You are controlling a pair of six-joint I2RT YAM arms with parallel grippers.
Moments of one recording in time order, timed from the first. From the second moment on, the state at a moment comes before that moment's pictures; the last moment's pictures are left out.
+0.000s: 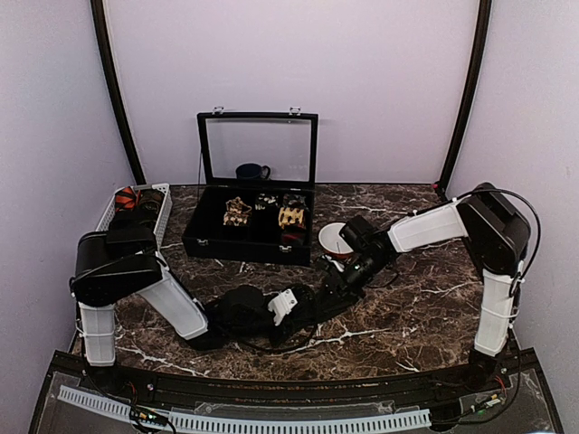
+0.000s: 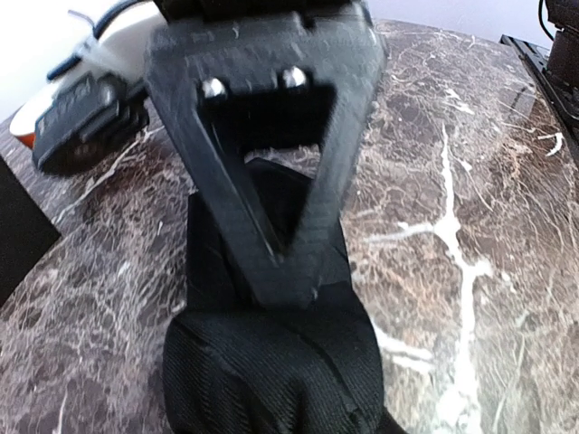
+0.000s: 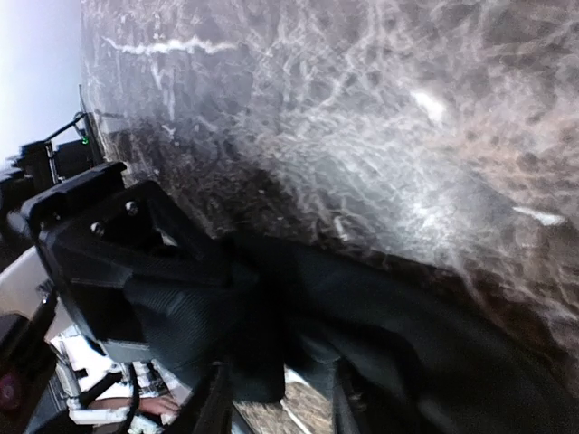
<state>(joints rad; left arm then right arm) -1.12 2.02 0.67 0.94 -0.02 0.07 0.68 1.97 1.12 -0.46 -0.84 0.34</state>
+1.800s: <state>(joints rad) -1.12 1.95 0.69 0.73 -0.02 0.00 0.82 2.00 1.27 -0.57 -0.70 0.38</state>
